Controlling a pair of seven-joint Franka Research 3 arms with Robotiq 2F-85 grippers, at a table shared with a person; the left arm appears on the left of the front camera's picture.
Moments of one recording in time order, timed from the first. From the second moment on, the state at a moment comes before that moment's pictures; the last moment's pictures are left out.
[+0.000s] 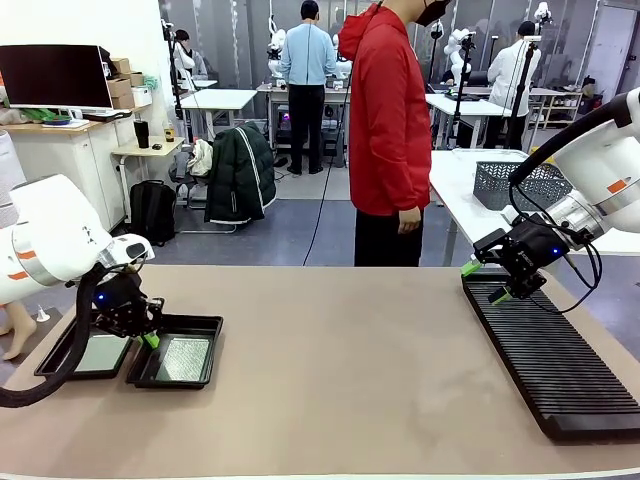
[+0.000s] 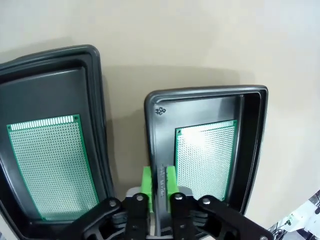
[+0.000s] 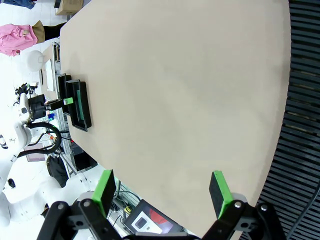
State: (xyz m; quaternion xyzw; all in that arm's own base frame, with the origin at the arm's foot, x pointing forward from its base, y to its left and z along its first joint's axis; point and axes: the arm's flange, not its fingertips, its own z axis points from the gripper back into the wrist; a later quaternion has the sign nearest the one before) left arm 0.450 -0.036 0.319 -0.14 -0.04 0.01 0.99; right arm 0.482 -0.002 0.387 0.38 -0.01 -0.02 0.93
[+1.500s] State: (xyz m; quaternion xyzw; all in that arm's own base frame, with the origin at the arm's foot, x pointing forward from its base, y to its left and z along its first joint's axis) left arm 0.435 -0.076 0.501 0.00 0.02 -0.02 1.00; right arm 0.482 -0.002 0.387 0.38 -0.01 -0.02 0.93
